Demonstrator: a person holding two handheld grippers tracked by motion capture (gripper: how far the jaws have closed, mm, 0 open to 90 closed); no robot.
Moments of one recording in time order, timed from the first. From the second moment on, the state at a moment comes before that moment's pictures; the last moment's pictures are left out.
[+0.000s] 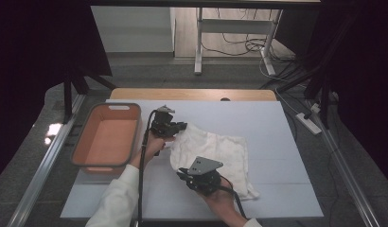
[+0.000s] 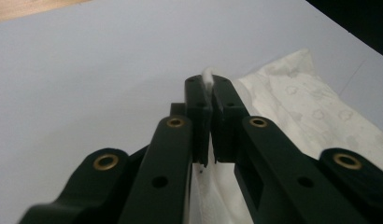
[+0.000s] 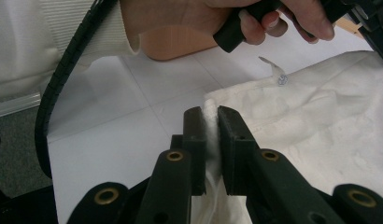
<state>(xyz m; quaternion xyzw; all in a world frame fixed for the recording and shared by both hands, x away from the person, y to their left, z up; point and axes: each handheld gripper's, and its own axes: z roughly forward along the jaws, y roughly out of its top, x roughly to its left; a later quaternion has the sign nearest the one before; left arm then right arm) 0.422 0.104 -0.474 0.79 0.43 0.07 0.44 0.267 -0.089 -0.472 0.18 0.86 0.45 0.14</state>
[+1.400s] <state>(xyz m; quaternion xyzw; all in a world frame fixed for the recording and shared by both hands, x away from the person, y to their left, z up) 0.416 0.121 -0.461 0.77 0.44 0.06 0.46 0.269 -0.090 -0.462 0.18 0.85 0.47 0.13</state>
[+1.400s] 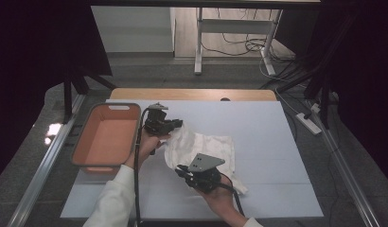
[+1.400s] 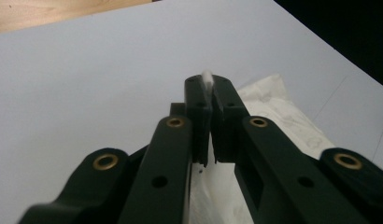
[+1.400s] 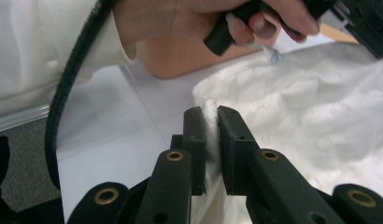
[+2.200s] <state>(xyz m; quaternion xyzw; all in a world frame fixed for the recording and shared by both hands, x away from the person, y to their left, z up) 0.414 0.086 -0.460 0.77 0.42 0.06 0.47 0.263 -0.137 -0.474 0.22 0.85 0.45 0.14</state>
